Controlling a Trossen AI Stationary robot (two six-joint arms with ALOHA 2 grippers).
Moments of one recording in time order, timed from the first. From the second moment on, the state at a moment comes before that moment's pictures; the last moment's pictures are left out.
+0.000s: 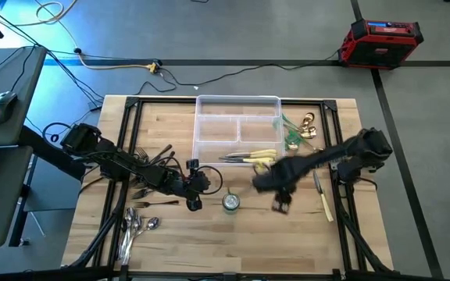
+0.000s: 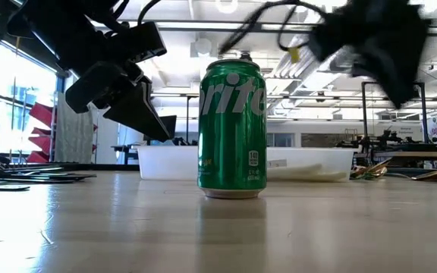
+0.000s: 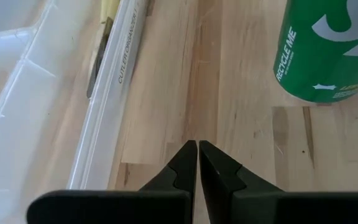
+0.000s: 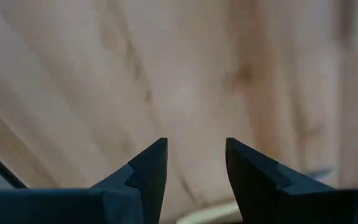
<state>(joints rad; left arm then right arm) -0.33 1.57 0.75 -0.06 -0.50 -0.15 0.28 1.71 1.28 -1.30 -0.15 0.62</state>
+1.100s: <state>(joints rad) -0.33 1.57 0.75 -0.02 -0.50 -0.14 0.47 1.70 0.82 -1.12 -0.28 1.26</state>
